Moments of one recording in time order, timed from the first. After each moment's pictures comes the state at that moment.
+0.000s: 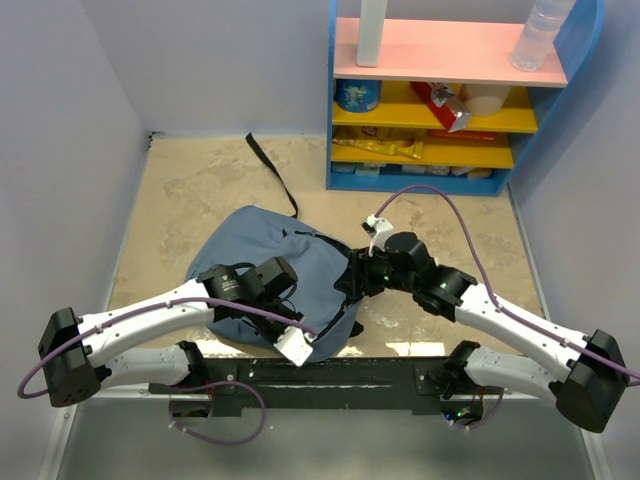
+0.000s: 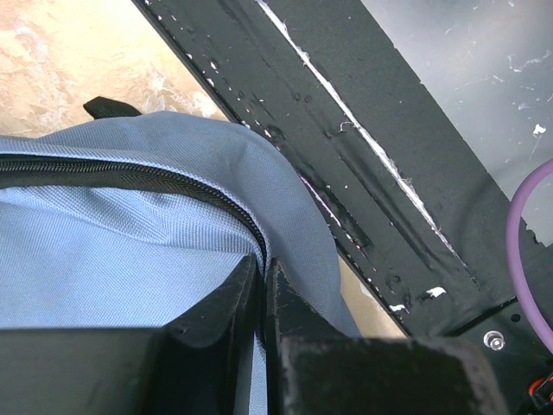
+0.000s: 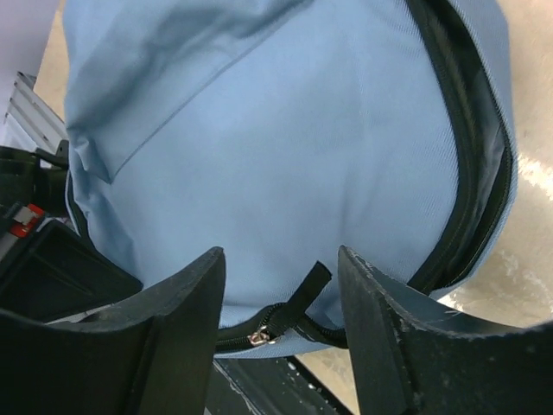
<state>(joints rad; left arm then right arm) -1.03 1.12 0.85 -0.89 0.58 1.14 0.80 1.02 0.70 -0.24 -0.15 0.55</state>
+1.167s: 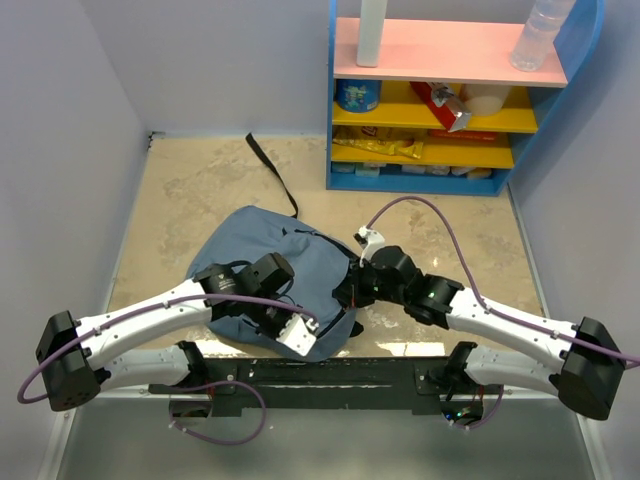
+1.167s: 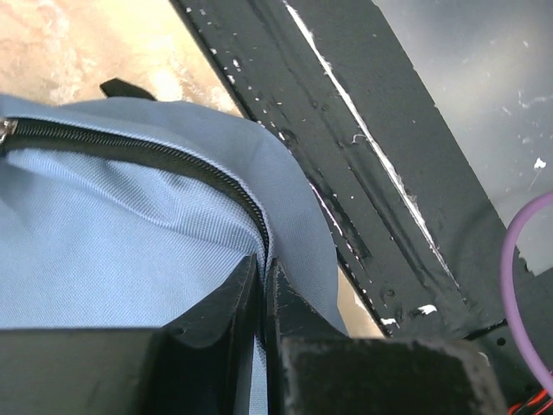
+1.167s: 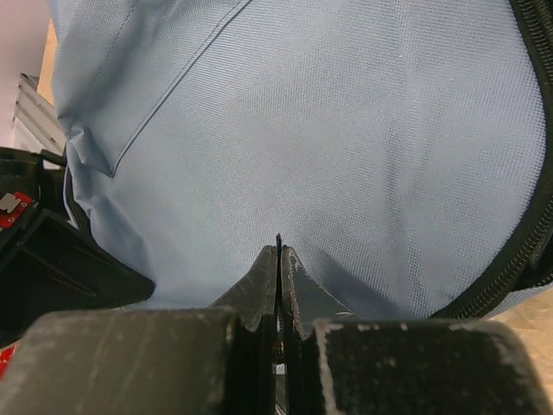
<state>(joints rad) -0.99 1.10 0.83 -0.84 0.59 1.04 0.93 1.06 0.64 -0.16 -0.05 0.70</state>
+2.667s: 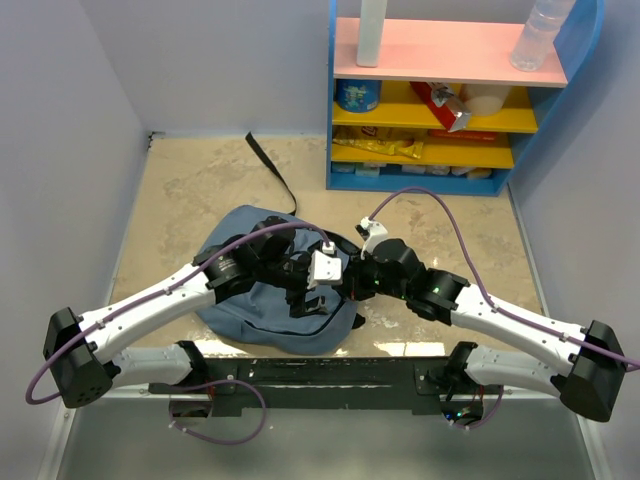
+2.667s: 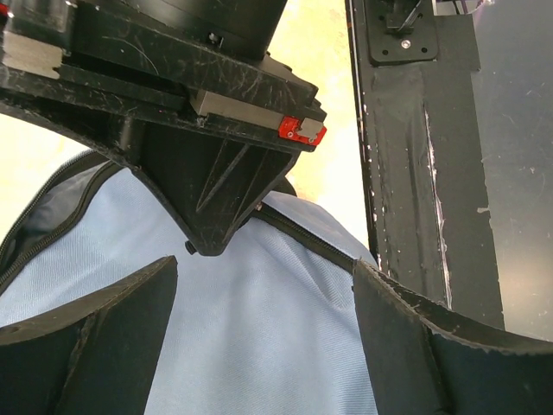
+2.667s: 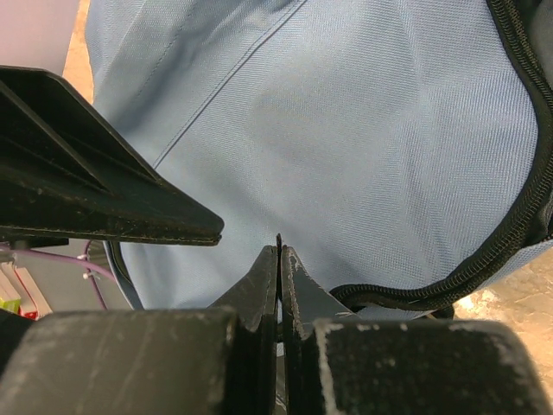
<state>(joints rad) -0.90 1.17 0.98 -0.48 0.55 0.45 0.93 1.05 0.72 -0.23 -0.01 0.69</state>
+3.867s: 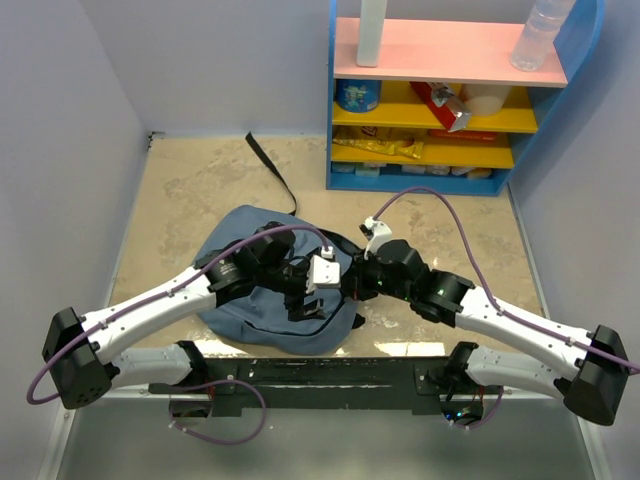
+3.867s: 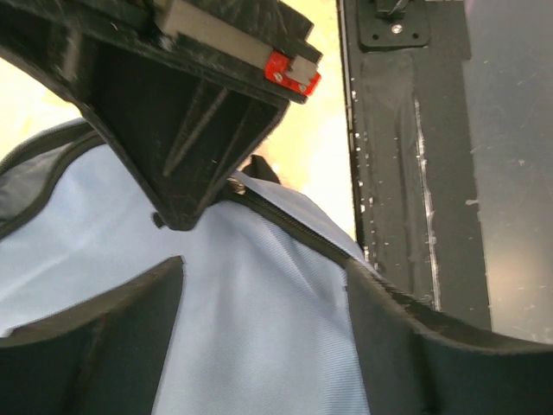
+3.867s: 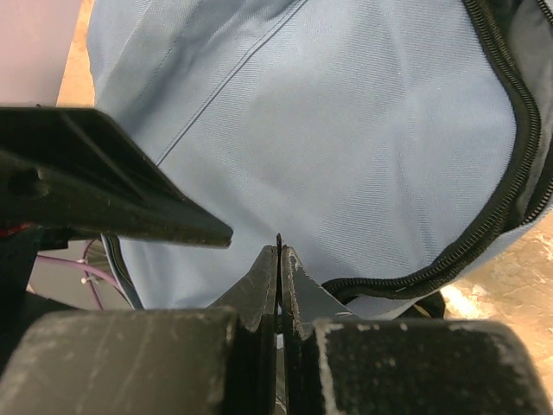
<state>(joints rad) -0.90 1.16 0.92 -0.45 0.56 0.42 0.93 1.01 0.72 -0.26 0.01 0.69</state>
